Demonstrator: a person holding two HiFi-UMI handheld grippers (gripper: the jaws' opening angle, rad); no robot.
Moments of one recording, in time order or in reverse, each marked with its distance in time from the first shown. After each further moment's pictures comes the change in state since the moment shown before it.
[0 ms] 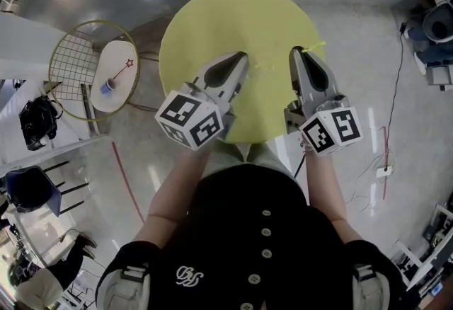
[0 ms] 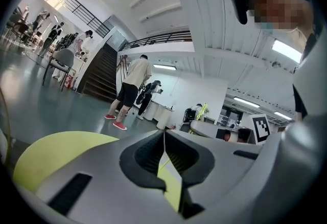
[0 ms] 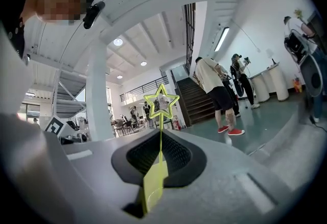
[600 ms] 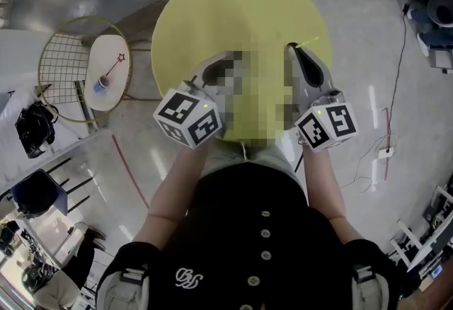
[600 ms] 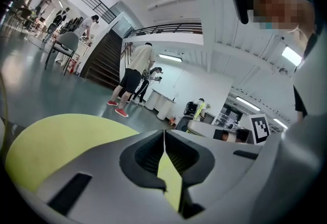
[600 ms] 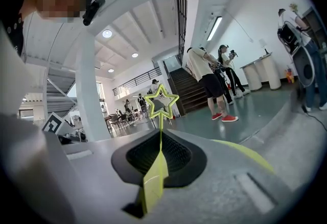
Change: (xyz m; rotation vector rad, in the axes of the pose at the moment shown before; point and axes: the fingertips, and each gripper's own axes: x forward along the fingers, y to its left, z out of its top) left arm 0.014 0.039 -0.036 -0.093 0.110 0.002; right arm 0.026 -0.019 -0.051 0.068 0.103 -0.070
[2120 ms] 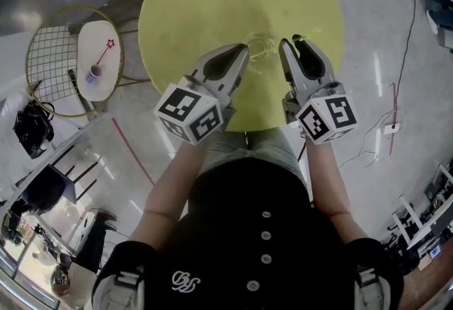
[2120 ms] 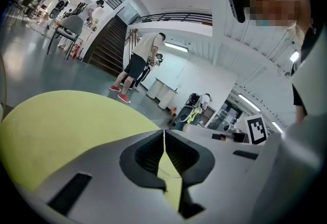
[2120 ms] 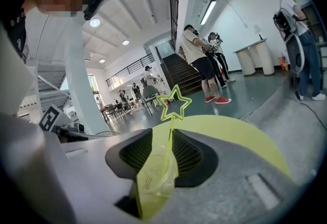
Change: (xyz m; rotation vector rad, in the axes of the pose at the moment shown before) left arm 0.025 0.028 -0.054 -0.077 0.132 0.005; right arm 0.011 -0.039 -0.072 0.079 0.161 -0.059
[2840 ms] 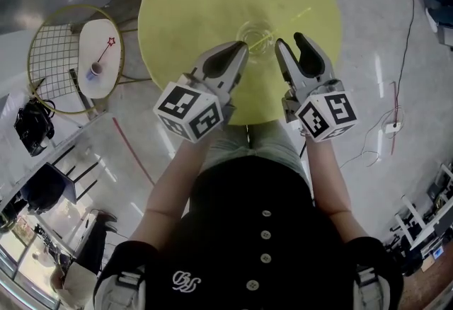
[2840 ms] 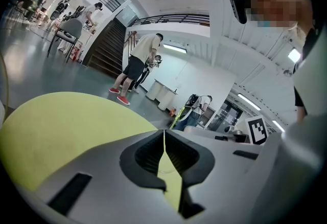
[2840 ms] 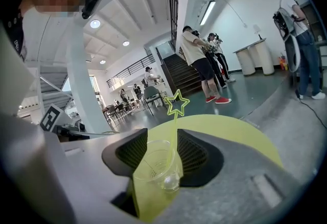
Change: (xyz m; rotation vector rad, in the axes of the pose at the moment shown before) left arm -0.012 -0.012 -0.007 0.015 -0.021 0.006; right arm -0.017 0.008 -0.008 0.004 -0.003 0.004
